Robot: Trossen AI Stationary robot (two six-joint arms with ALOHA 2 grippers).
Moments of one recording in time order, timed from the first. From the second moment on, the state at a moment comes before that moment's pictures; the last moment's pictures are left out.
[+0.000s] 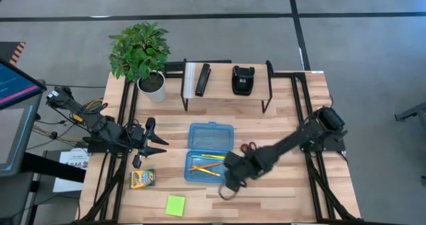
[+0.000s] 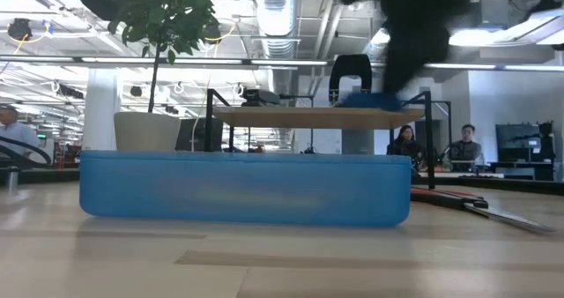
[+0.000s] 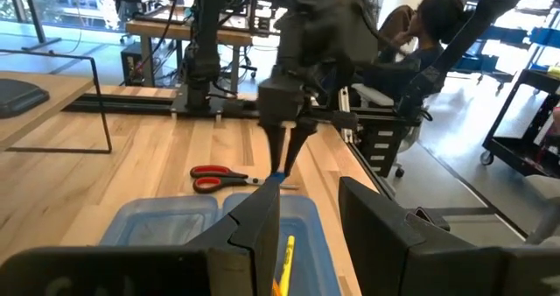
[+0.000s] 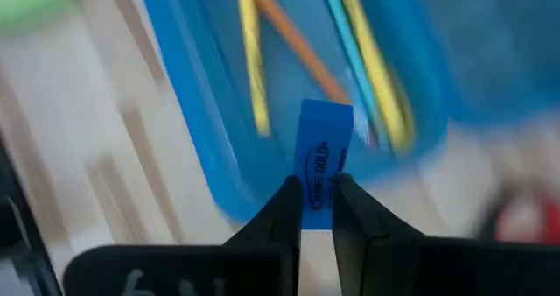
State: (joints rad) left arm -0.55 0.57 0.43 0.01 -0.35 -0.19; right arm 0.45 1.86 1.42 -0.74 0.22 0.88
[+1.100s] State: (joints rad) left arm -0.55 0.57 0.43 0.01 -0.35 -0.19; right arm 0.40 1.88 1.43 -0.78 0.29 0.89
